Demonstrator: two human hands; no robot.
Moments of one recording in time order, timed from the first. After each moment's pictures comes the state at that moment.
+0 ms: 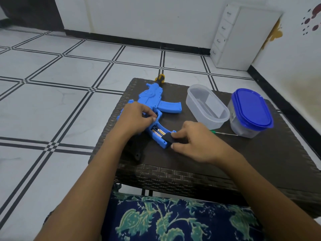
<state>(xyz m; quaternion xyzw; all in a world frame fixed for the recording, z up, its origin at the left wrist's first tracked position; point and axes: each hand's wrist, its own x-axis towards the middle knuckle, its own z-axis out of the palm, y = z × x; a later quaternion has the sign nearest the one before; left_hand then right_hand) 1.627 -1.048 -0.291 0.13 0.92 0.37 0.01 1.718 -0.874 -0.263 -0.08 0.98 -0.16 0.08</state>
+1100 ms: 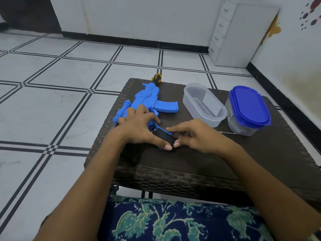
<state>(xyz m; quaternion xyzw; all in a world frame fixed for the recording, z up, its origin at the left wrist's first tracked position) 1.640 -1.041 -0.289 0.21 0.94 0.21 0.14 1.693 -0.832 -0.292 -0.15 0.94 -0.29 0.09</state>
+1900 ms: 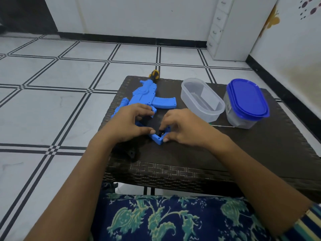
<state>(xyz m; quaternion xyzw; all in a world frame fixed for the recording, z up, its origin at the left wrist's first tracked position) 1.636 -1.060 -0.297 0.27 0.89 0.36 0.06 1.686 -0.856 -0.286 -0.23 0.95 -0.22 -0.01</state>
